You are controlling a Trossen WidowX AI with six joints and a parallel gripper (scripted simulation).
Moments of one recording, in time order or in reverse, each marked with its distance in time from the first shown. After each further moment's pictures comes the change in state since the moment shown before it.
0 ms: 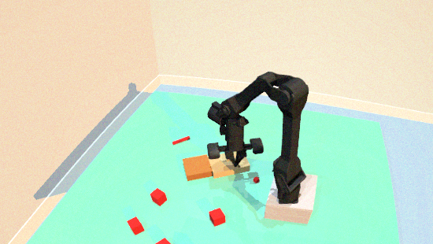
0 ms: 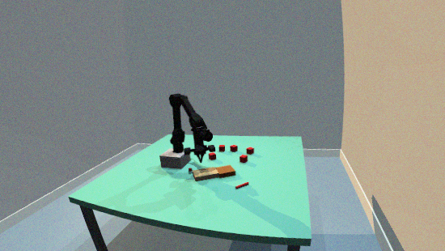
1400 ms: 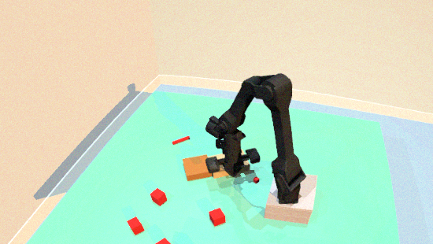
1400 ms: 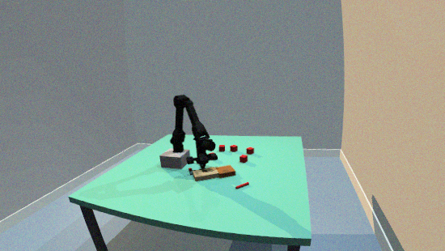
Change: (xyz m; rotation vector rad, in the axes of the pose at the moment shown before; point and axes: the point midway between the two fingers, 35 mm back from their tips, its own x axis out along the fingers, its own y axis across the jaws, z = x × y) arm 0.057 0.008 0.002 -0.133 0.008 -0.007
